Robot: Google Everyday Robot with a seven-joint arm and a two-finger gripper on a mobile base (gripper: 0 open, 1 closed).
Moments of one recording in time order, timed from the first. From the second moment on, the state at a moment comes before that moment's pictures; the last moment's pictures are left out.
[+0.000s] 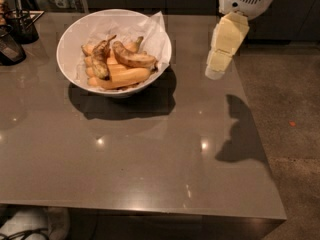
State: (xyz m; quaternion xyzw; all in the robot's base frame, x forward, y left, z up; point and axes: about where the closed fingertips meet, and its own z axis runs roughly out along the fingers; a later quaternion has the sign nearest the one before) arm 0.536 -0.126 1.004 -0.59 0.79 -0.01 0.16
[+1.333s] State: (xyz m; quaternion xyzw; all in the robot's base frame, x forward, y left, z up) arm 0.589 -0.022 1.014 -0.59 0.79 0.02 0.18
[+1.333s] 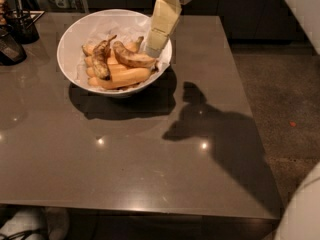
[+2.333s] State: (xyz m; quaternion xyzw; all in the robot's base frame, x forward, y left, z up) arm 0.609 0.013 1.008 -0.58 0.79 0.04 0.19
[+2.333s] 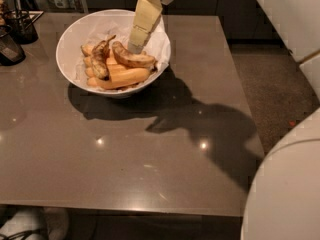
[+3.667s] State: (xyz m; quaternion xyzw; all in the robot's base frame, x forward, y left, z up) arm 0.633 0.054 0.986 -0.58 0.80 0.05 0.16
